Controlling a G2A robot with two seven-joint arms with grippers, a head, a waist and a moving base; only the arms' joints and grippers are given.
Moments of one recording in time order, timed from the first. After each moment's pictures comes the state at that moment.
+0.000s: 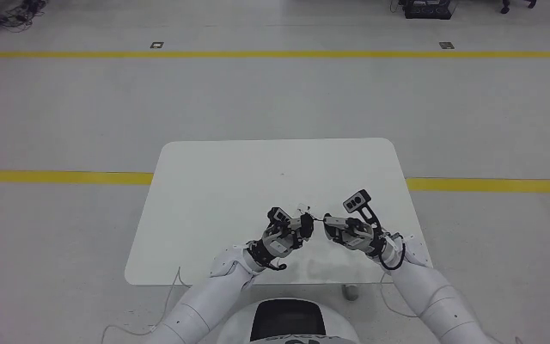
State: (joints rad) left arm 1.40 -1.37 -0.88 -1.21 -1.16 -0.34 -1.14; right arm -1.44 -1.15 1.13 -1.21 1.07 -0.31 1.39
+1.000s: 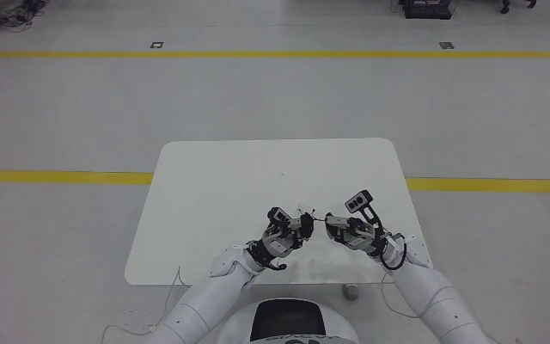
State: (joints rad) left arm 1.40 -1.37 -0.88 -1.21 -1.16 -0.34 -1.14; right arm -1.45 -1.16 1.16 -1.20 1.06 -0.30 1.39
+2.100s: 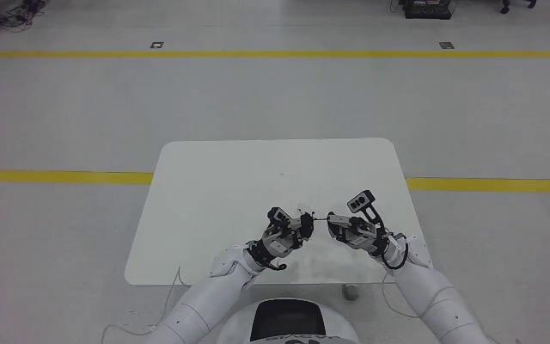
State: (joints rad) left arm 1.40 -1.37 -0.88 -1.21 -1.16 -0.34 -1.14; right arm -1.45 -1.16 1.18 -1.19 1.05 -0.29 1.39
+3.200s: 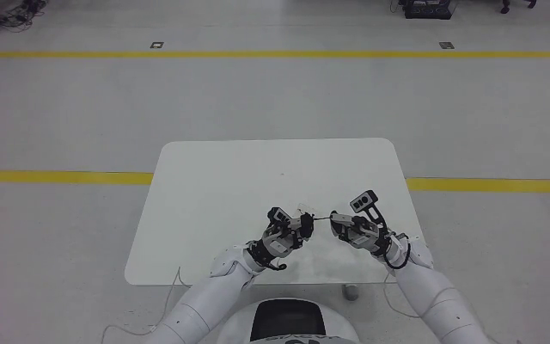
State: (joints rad) left arm 1.40 -1.37 -0.88 -1.21 -1.16 -0.34 -1.14; right arm -1.46 -1.16 1.20 -1.18 1.06 -0.29 1.39
